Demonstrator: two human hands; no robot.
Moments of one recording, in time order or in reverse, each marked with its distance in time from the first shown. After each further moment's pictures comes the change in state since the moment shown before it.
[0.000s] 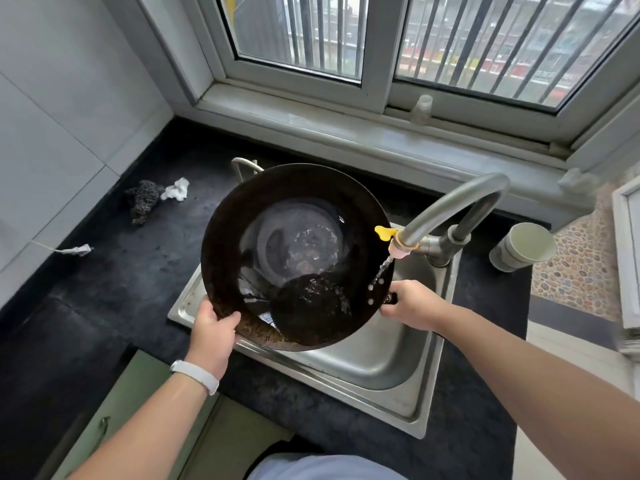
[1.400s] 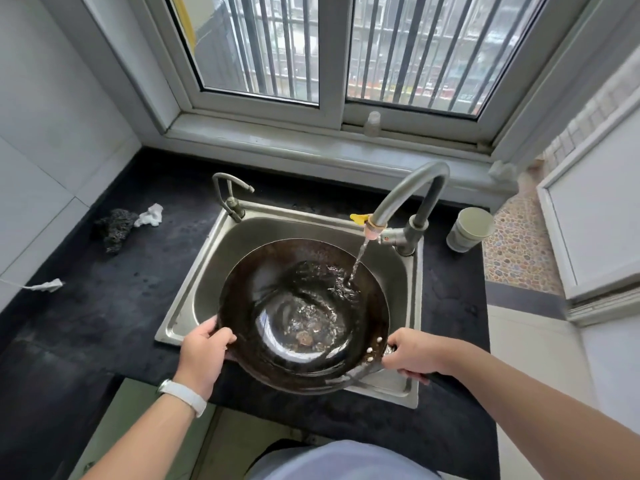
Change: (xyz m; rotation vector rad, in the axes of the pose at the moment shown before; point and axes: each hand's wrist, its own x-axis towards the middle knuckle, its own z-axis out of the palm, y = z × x) left_hand -0.022 0.002 -0.027 0.189 -0.185 0.057; right_hand -0.104 -0.012 0.048 0.059 -0.251 0.300
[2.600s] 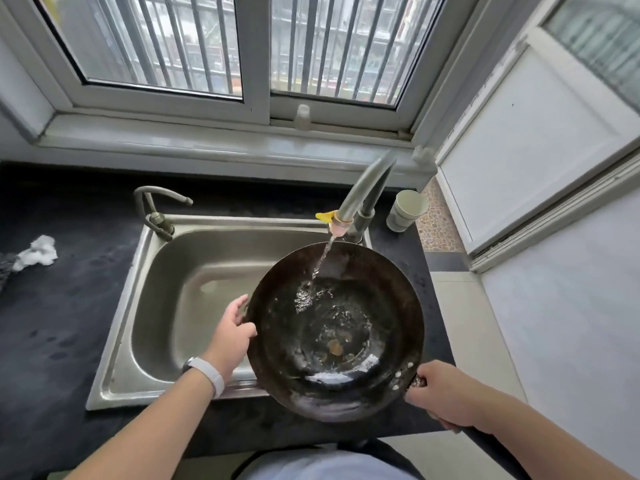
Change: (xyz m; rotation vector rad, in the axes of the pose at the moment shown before) left_hand 0.074 -0.007 0.077 0.135 -0.496 -0.063; right_hand -0.090 0.002 0.070 0.357 0.276 0.368
